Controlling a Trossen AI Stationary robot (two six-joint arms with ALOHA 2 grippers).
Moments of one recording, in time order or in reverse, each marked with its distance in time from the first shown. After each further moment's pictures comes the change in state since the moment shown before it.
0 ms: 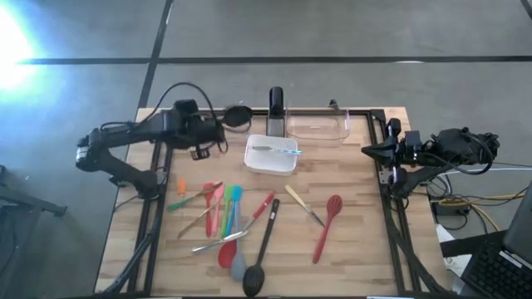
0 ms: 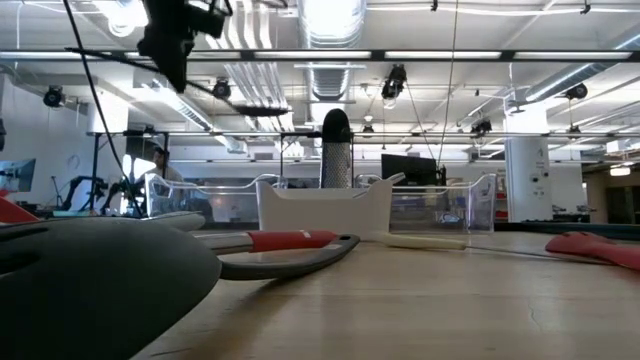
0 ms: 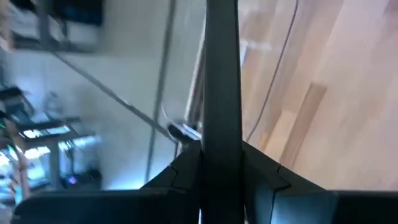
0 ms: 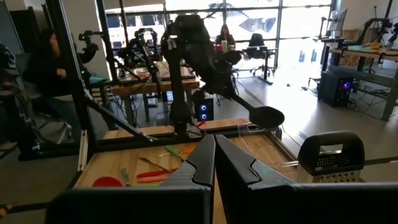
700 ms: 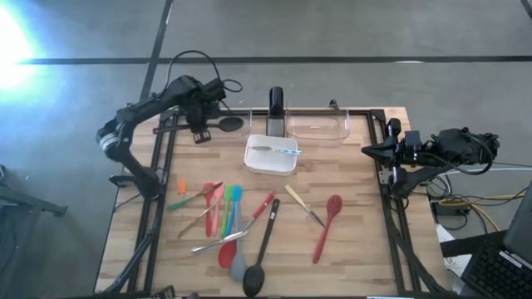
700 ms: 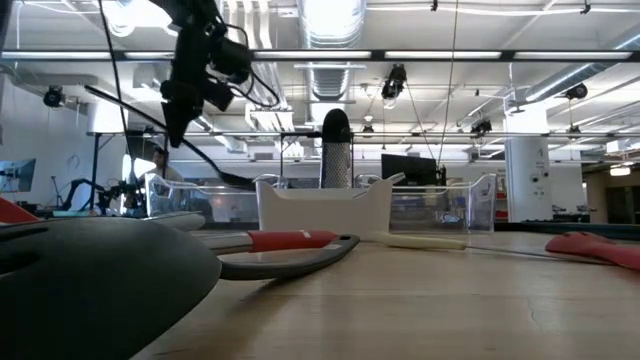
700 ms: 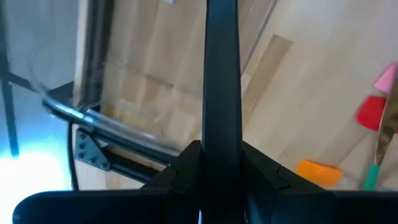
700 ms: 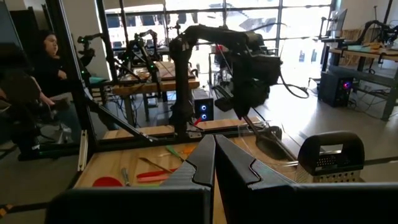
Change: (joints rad) left arm 0.491 0.262 0.057 0.012 0.491 0.316; right arm 0.000 0.000 0.000 0.000 0.000 0.000
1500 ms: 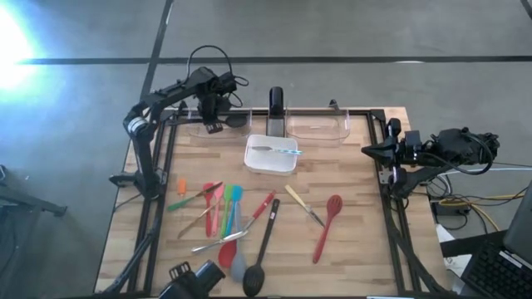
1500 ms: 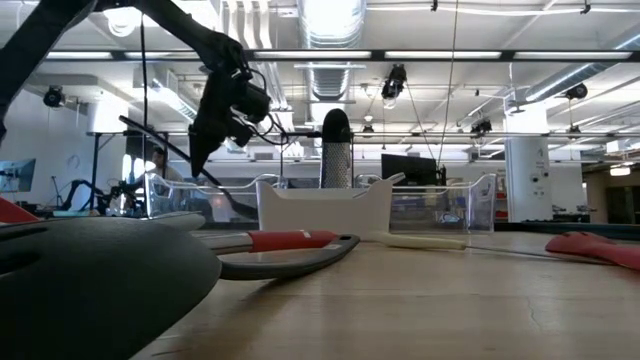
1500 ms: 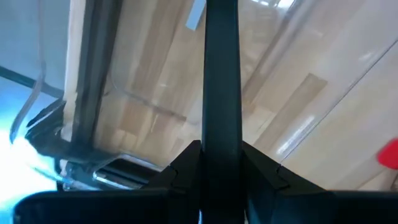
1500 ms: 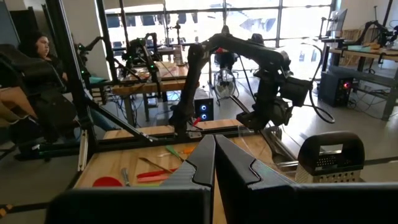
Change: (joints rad) left arm 0.098 0.290 0.173 0.016 0.045 0.025; right arm 0.000 0.000 0.000 0.000 0.000 0.000
